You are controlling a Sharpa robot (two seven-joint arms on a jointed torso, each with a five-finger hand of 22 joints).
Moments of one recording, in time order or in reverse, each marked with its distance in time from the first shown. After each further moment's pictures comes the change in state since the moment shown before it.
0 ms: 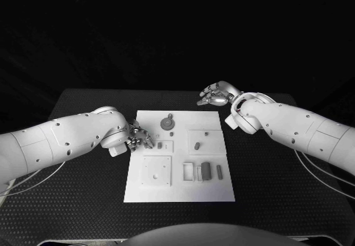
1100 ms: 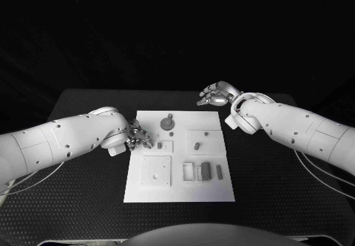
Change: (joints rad) left arm 0.000 0.000 0.001 0.005 -0.071 -0.001 0.012; left_hand 0.007 -0.007 0.004 -0.001 -0.002 -0.002 -0.003 0.007 0.000 0.001 -0.001 0.000 0.000 -0.001 0.002 0.004 0.000 0.000 -0.002 0.002 0.004 0.000; right arm 0.000 0.000 0.000 0.000 0.000 0.000 0.000; right_hand 0.000 0.000 -0.003 0.003 0.000 -0.004 -0.004 0.000 -0.001 0.000 0.000 -0.004 0.000 0.000 0.000 0.000 0.000 0.000 0.000 0.000 -0.004 0.002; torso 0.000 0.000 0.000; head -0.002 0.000
